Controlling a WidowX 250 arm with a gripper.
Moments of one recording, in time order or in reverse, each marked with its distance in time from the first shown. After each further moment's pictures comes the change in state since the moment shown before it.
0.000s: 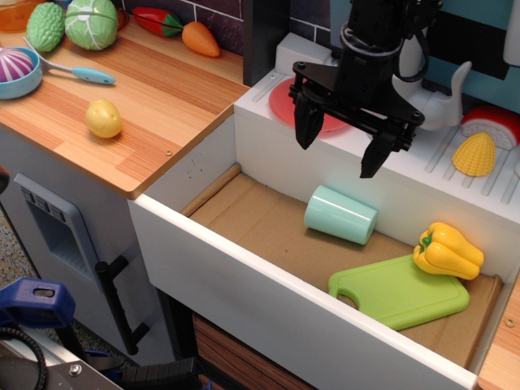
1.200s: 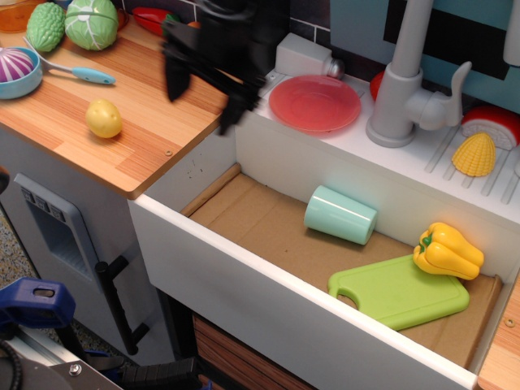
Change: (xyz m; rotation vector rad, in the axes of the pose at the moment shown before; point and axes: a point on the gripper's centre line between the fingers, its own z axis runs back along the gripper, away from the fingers) arm -0.019 0.157 -0.010 0.162 0.063 -0.005
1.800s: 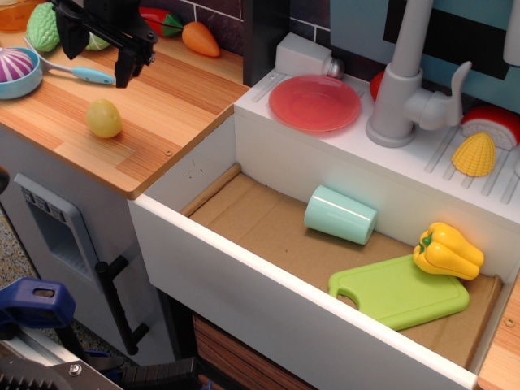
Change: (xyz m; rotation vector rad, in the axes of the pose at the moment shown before) arm 0.008 0.091 -0.018 0.082 -0.058 0.147
